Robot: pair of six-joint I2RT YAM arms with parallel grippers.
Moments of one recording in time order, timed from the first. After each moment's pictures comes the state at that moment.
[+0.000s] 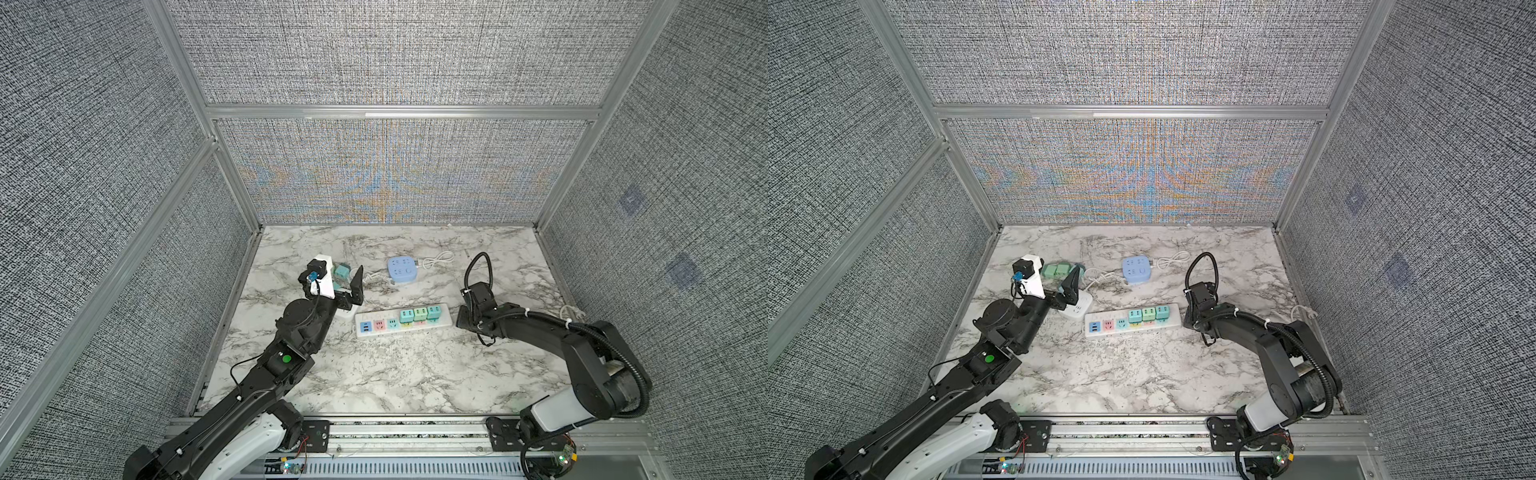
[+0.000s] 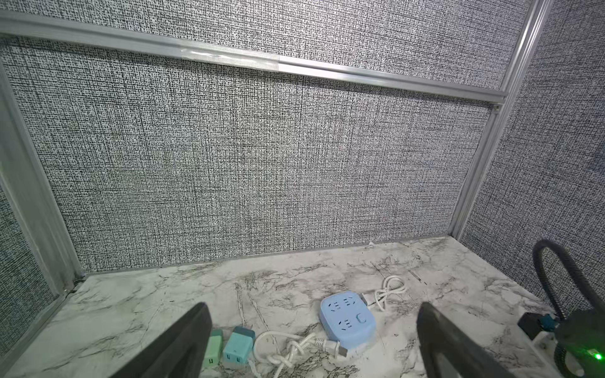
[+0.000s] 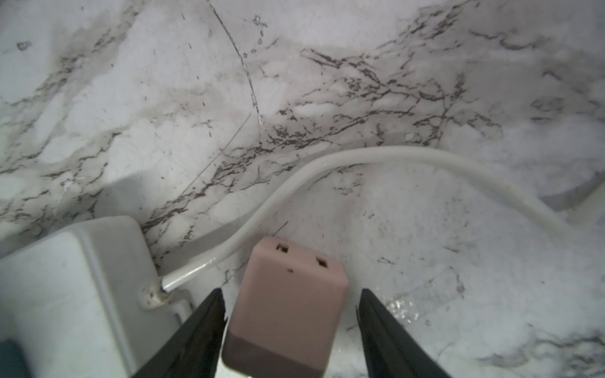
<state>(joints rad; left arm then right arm) -0.66 0.82 0.59 0.31 -0.31 -0.08 0.43 1.54 0.73 -0.33 0.25 0.66</state>
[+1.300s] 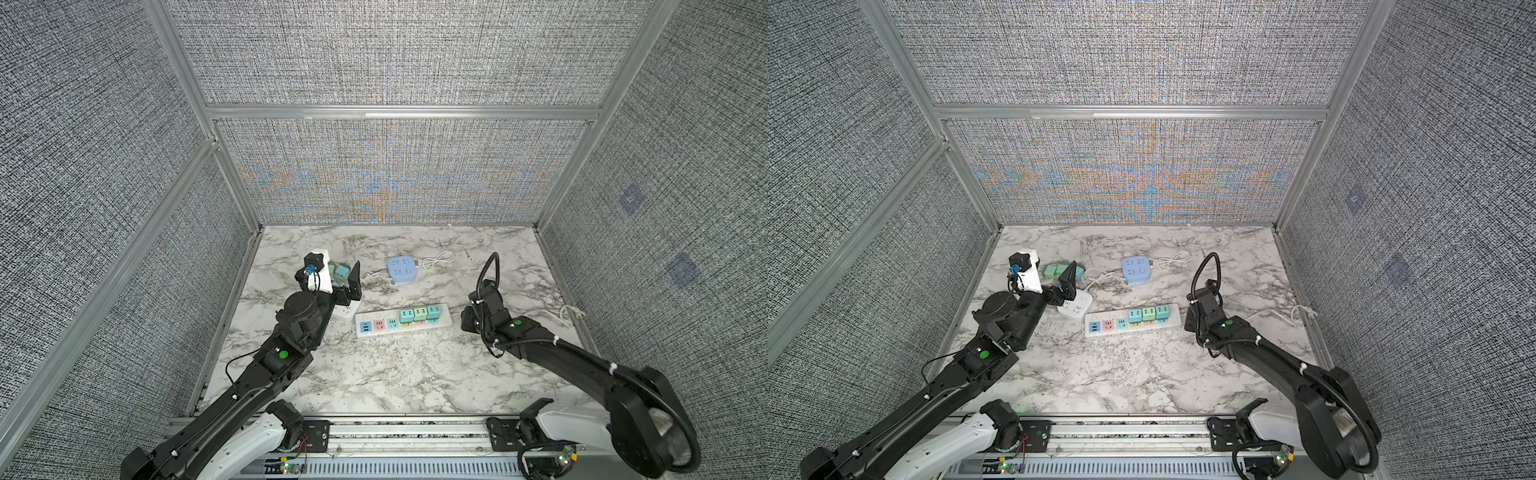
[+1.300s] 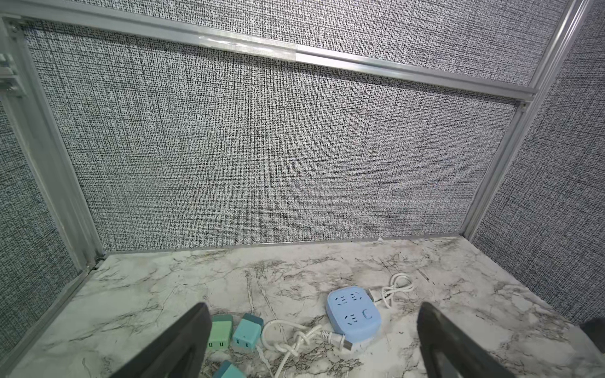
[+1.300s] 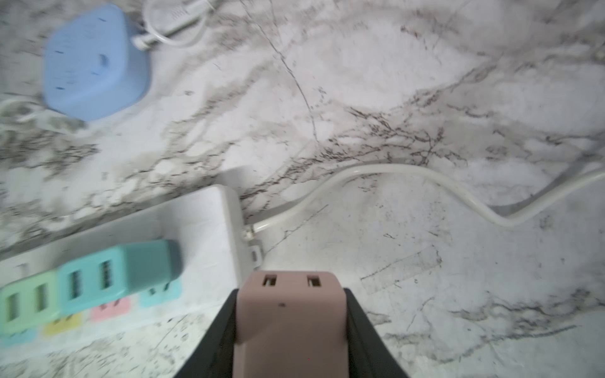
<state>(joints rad) -0.66 0.82 0.66 0.18 -0.36 -0.14 0.55 1.15 0.64 -0.33 0.30 0.60</state>
